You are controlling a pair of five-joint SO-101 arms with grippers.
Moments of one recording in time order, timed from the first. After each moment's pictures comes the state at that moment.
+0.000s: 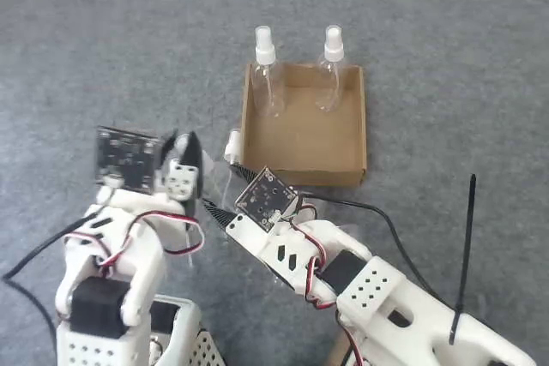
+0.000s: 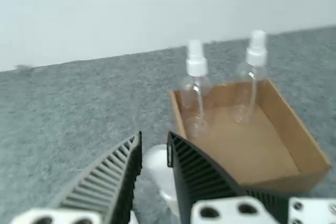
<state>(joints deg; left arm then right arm) 2.4 -78.6 51.5 65.1 2.7 -52.1 -46.5 74.5 1.5 6.2</state>
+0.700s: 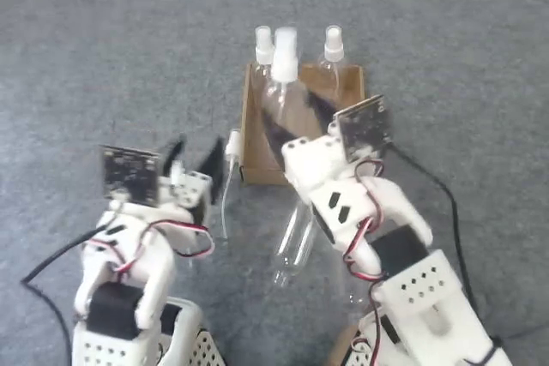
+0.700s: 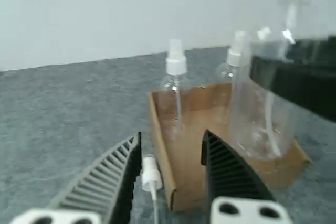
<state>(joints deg) 6.8 -87.0 64.9 57.2 5.3 -32.3 -57.3 54.1 22.9 -5.4</state>
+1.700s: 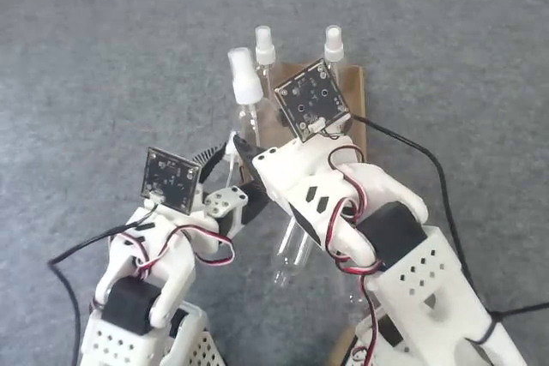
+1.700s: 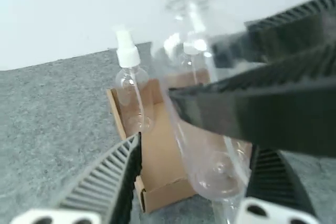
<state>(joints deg) 14.5 -87.3 70.2 53.0 5.1 -40.5 -45.9 29.0 54.5 -1.6</state>
